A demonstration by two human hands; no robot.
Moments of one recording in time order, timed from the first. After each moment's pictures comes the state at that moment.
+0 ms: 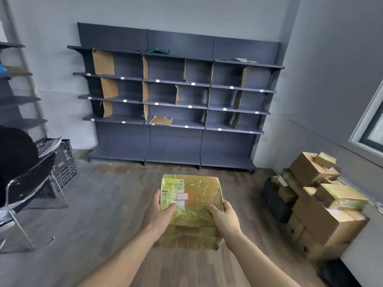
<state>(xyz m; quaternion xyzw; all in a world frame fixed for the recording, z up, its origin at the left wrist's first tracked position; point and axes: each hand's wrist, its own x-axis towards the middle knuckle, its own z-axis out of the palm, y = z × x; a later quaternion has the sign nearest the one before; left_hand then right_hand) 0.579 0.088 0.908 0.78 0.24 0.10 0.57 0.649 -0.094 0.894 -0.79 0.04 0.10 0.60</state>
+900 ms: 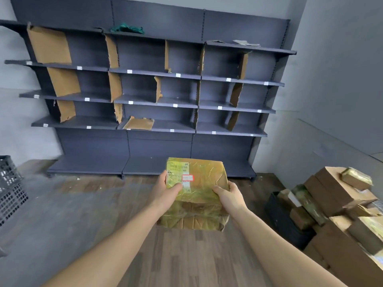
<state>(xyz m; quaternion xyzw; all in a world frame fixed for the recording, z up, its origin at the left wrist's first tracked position) 1.106 0.188 0.917 0.80 0.20 0.06 0.56 1.167 -0.005 0.907 -0.80 0.07 0.09 0.59</state>
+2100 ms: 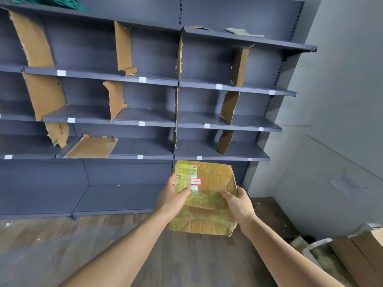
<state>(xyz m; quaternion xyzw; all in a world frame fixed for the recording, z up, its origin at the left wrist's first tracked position) 1.715 0.174 0.913 0.81 0.15 0.05 0.57 1.754 -0.017 0.903 -0.80 0.12 0.04 0.58</state>
